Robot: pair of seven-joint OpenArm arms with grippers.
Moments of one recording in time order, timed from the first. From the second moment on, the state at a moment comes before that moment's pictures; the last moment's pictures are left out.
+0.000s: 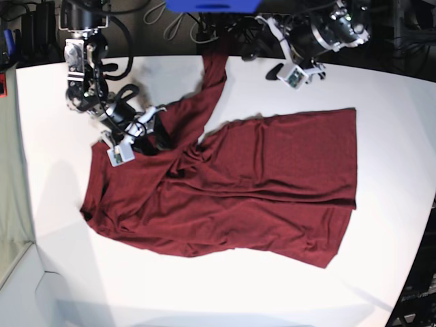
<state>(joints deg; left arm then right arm) 31.4 -10.3 -1.5 106.3 -19.5 -39.4 33.8 -5.3 7.5 6.5 76.5 16.1 39.1 -19.9</state>
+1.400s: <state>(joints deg) 19.8 -2.8 10.4 92.6 -9.4 -39.9 33.3 -5.3 7.5 6.5 76.5 15.8 39.1 -19.9</state>
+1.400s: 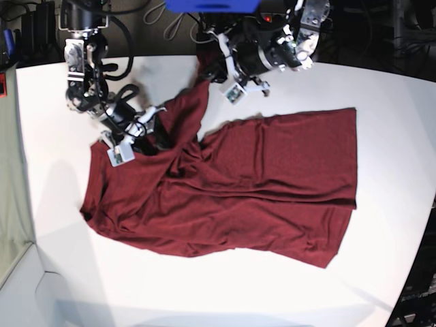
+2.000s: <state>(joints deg) 8.2 -2.7 9.2 110.5 -8.8 -25.2 34.2 -5.3 8.6 6.4 76.5 16.1 39.1 -19.8</state>
